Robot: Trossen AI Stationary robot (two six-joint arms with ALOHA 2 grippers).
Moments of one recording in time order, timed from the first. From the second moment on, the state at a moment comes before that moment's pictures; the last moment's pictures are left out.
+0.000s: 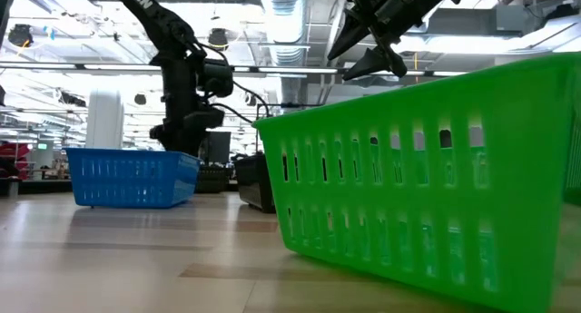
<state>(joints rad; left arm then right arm) 0.67 1.64 1.04 -0.76 0.08 -0.16 -0.24 1.35 1.09 -0.34 0.07 0.57</state>
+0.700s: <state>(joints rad) 0.56 1.55 1.21 -0.52 0.28 -0.43 -0.26 1.37 1.09 -0.43 0.16 0.57</state>
